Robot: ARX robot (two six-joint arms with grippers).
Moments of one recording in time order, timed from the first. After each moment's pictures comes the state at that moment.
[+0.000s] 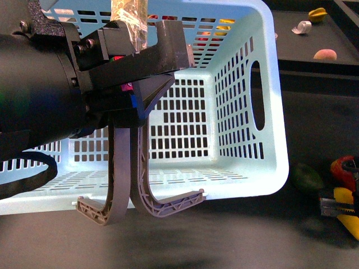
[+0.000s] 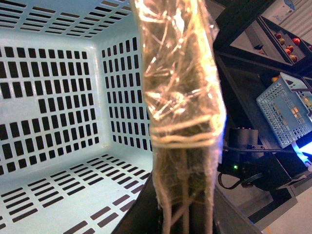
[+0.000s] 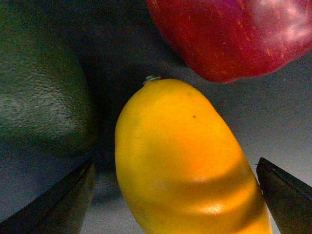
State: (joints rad) left arm -0.50 1.50 0.47 0.76 0.16 -0.42; right arm -0.23 2.71 1.00 0.70 0.11 -0.08
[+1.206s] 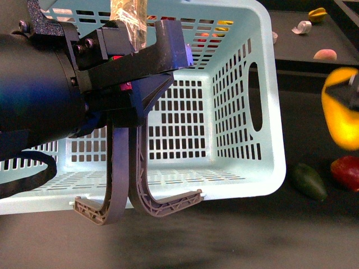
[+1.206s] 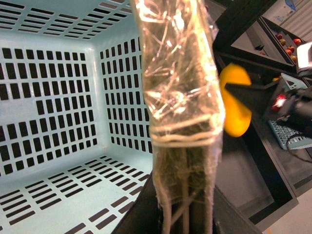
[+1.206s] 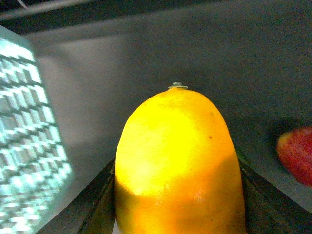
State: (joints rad) left arm -0.50 1.50 0.47 0.76 0.16 -0.42; right arm -0.05 1.78 0.64 0.60 -0.31 0.21
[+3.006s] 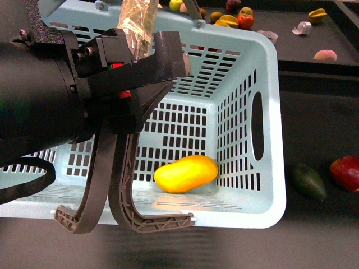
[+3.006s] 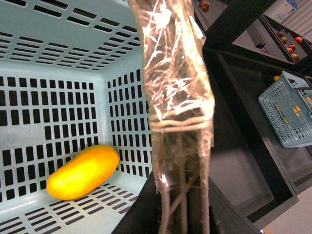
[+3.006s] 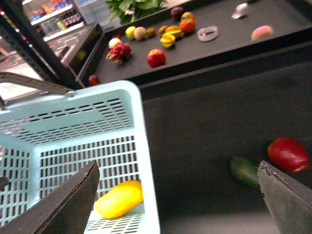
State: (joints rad) left arm -0.50 1.50 0.46 0.76 0.16 -0.42; right arm 0.38 0.35 0.22 -0.17 0.38 0.44
